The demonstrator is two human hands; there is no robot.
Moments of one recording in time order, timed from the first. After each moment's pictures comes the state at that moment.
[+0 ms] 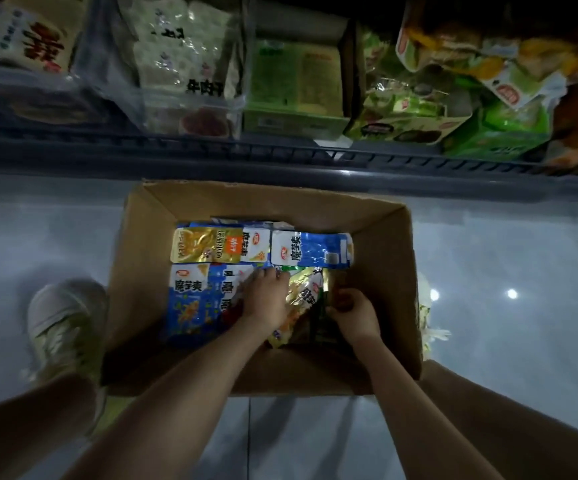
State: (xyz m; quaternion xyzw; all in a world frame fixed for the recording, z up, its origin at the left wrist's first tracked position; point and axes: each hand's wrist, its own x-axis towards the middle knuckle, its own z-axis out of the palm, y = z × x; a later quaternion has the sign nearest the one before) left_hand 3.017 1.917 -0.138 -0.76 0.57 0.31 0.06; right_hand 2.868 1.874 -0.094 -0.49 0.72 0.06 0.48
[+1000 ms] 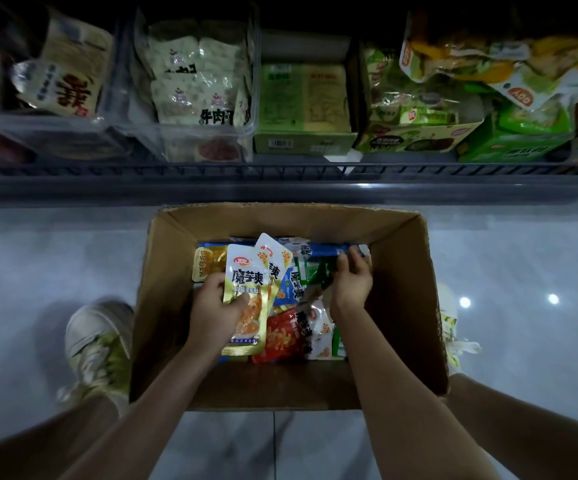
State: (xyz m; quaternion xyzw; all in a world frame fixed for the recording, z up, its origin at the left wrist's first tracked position) left_hand 3.090 1.960 -0.060 -0.80 0.17 0.44 -0.37; right_hand 2.947 1.839 -0.112 -0.23 0.72 -0.34 0.56
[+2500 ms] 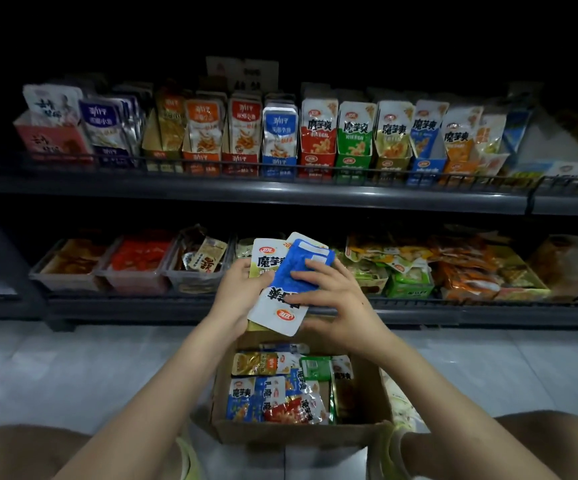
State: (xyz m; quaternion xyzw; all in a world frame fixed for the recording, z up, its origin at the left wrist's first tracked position) left_hand 3.090 1.995 0.262 -0.64 0.26 0.39 -0.61; right_hand 2.918 1.927 0.255 -0.93 0.19 -0.25 0.20
